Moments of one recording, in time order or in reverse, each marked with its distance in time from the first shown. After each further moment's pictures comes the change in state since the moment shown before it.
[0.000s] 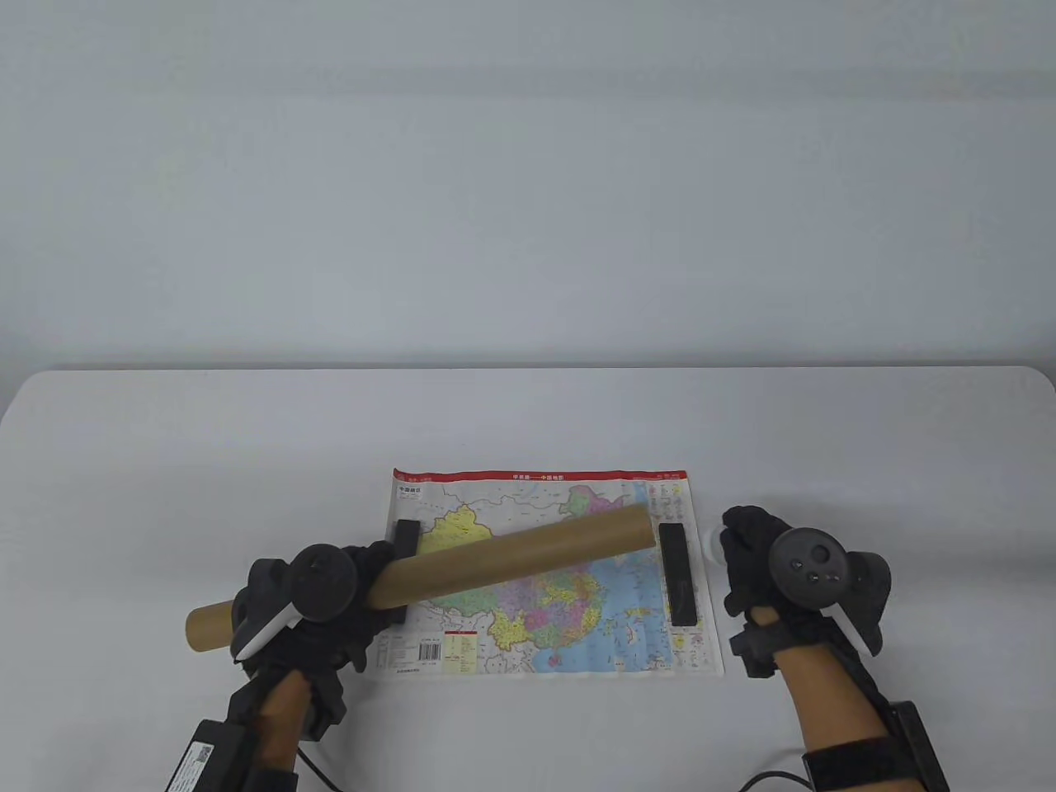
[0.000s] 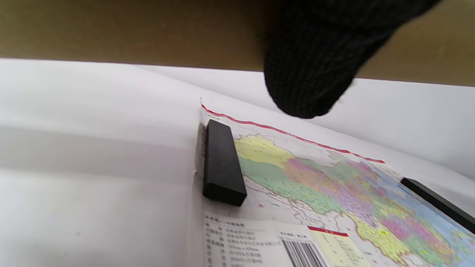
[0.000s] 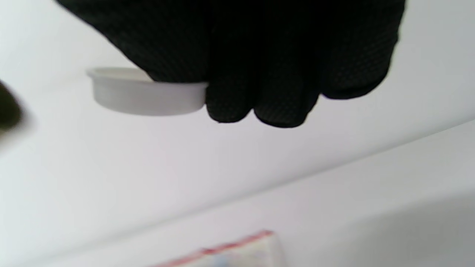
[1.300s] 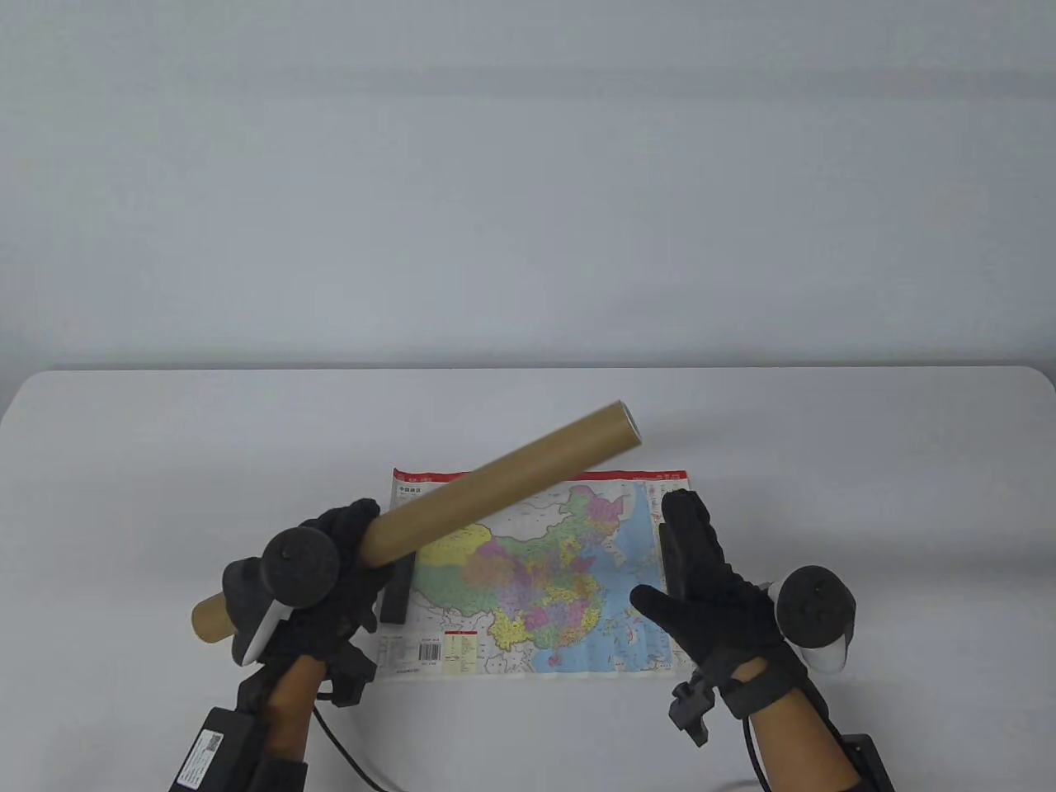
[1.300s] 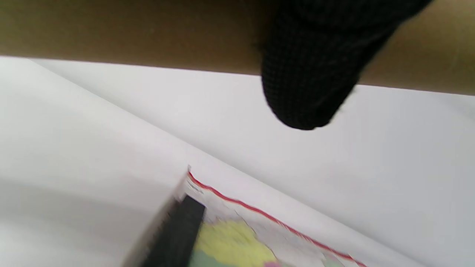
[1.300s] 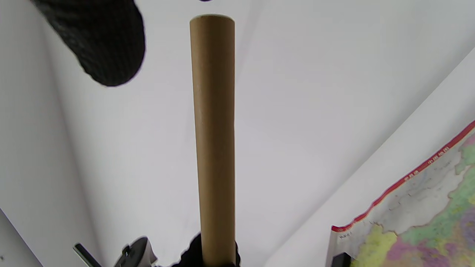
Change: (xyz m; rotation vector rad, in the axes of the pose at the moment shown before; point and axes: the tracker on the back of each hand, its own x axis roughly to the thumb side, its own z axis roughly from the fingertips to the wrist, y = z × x) left_hand 0.023 0.021 0.007 0.264 0.055 0.147; right_hand 0.059 0.006 0.043 0.138 -0.410 -0.993
